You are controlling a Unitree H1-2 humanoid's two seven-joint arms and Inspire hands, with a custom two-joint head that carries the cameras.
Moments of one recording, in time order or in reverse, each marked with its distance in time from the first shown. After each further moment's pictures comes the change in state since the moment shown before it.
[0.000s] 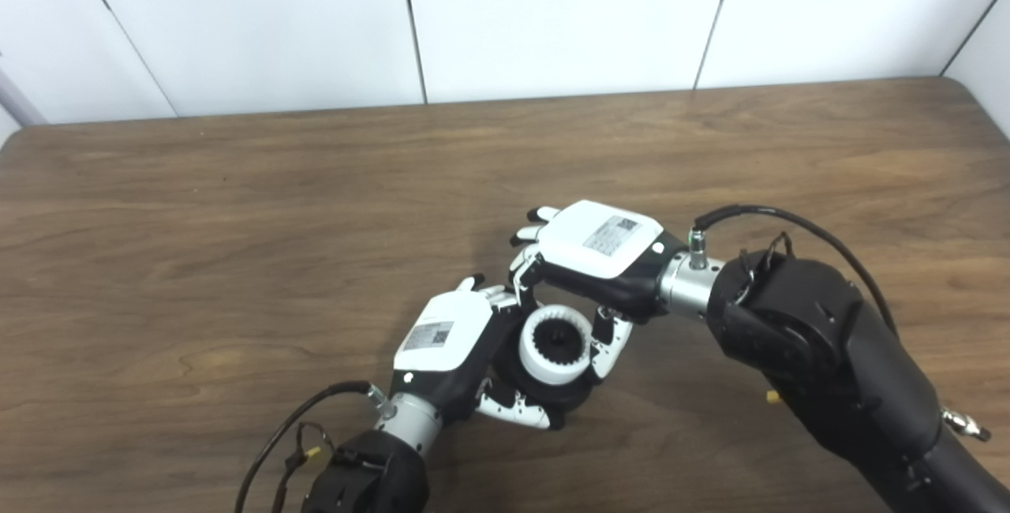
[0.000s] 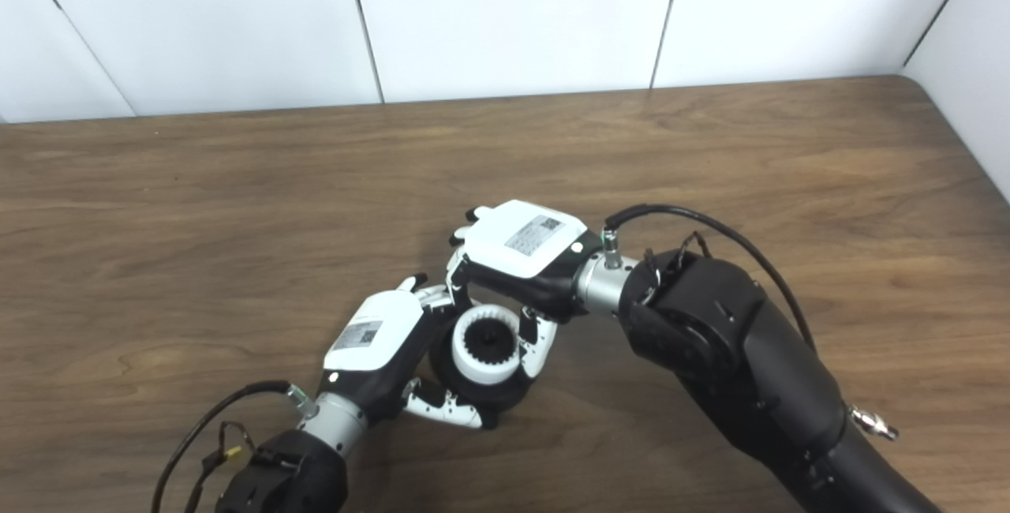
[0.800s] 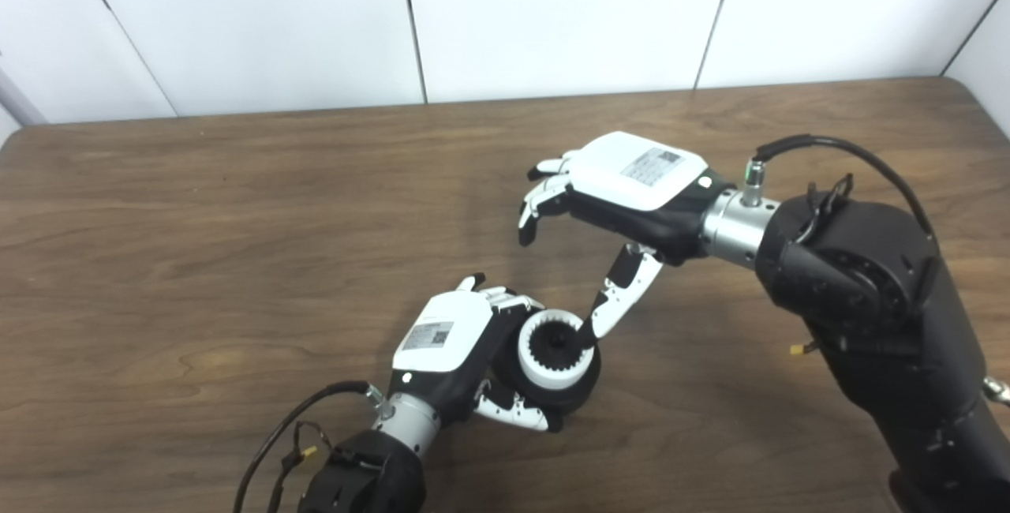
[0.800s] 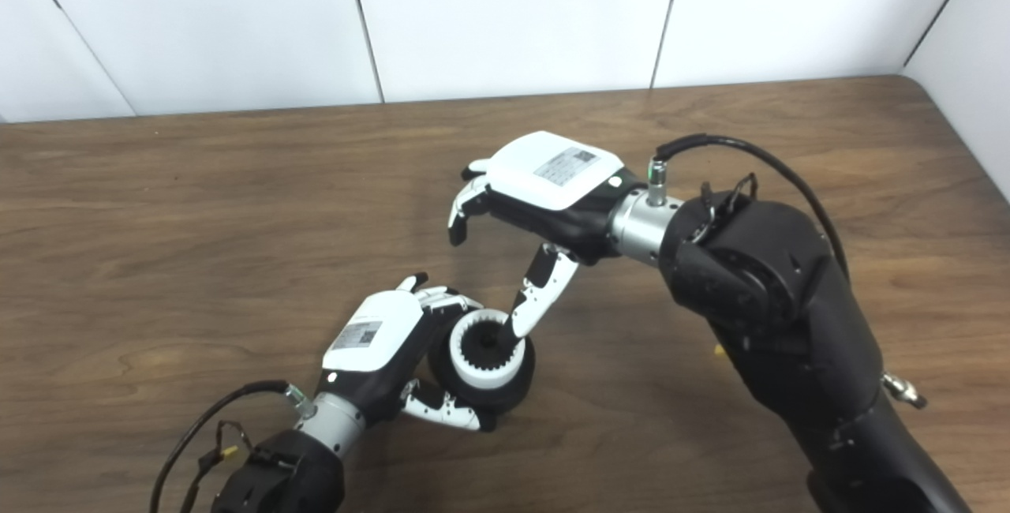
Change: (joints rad) left arm -0.003 0.014 0.004 -0.002 -0.003 -0.022 0.005; right arm -0.099 -0.012 -0.163 -0.103 0.106 0.122 0.125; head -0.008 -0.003
